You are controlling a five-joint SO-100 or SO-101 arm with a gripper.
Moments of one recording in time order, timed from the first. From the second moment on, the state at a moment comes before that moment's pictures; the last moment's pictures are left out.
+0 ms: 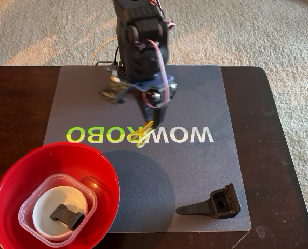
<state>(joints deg) -4.0 117.2 101.8 76.0 34.5</state>
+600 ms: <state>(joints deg) 26.7 80.0 65.9 75.7 42.7</state>
